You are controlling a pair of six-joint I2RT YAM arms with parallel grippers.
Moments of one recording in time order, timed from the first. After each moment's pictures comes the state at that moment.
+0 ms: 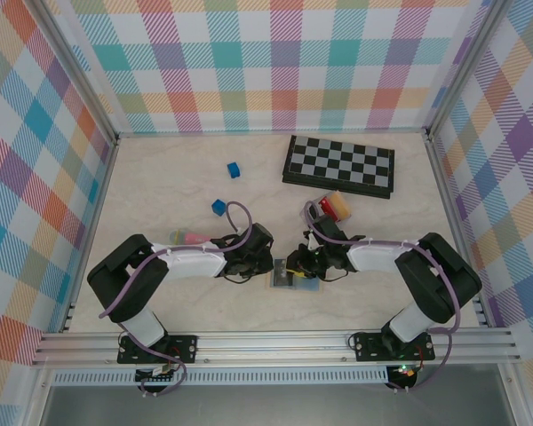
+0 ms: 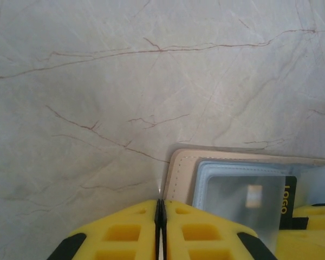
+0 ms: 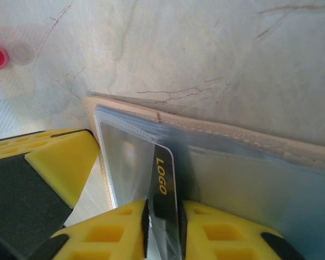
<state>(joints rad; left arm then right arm) -0.86 1.65 0.79 -0.16 0.02 -1.02 0.66 1.56 0.63 -0.08 -0.50 0.97</state>
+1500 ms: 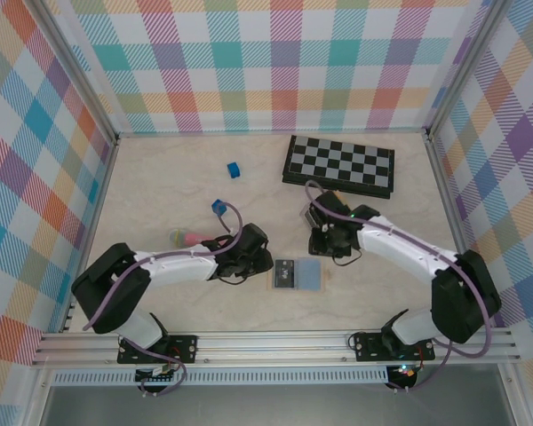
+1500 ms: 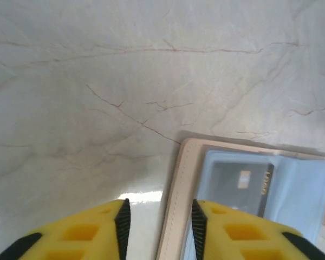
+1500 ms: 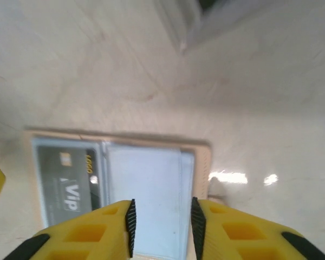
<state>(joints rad) -0.86 1.53 0.77 -0.25 -0.02 -1.08 0.62 1.41 1.00 -0.83 -0.01 0.65</state>
